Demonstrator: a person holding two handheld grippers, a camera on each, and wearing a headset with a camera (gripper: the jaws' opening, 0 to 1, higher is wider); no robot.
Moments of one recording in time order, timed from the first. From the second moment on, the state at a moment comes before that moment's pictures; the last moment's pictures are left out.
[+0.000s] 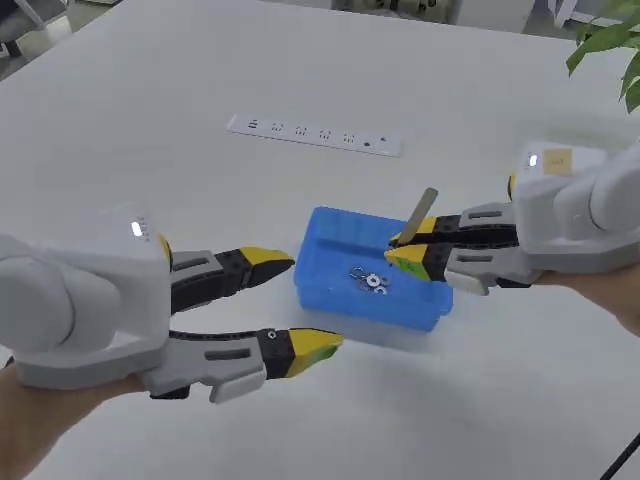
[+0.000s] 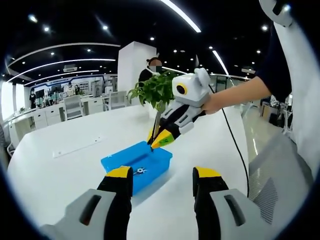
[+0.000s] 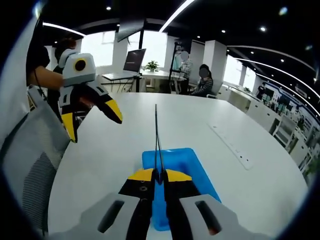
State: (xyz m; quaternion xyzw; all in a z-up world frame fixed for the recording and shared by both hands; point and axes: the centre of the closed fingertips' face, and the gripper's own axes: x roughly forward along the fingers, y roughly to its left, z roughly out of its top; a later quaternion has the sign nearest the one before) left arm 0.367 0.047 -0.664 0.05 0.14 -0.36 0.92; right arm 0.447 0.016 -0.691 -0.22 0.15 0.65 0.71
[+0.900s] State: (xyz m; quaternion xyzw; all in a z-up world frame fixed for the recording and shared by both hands) left arm 0.364 -0.017 -0.644 0.14 0.12 -0.53 0.83; right arm 0.362 0.014 -0.723 -0.28 0.19 0.70 0.63
